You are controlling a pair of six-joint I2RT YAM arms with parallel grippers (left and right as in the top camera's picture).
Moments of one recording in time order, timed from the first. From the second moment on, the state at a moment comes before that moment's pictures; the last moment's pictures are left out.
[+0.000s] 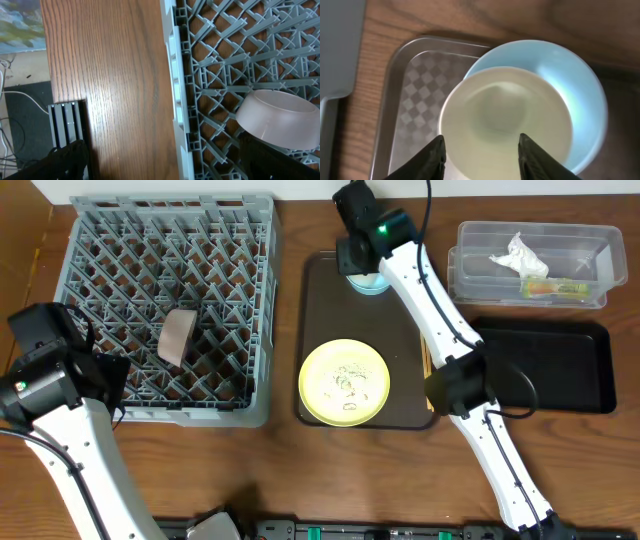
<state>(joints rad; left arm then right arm) 0.54 1.27 1.44 -1.41 -0.30 -0.88 0.52 2.78 2.97 -1.28 0.06 0.41</state>
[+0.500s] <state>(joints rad) 0.54 1.27 1.44 -1.41 -0.30 -0.88 0.55 2.78 3.08 -1.33 0.04 0.40</state>
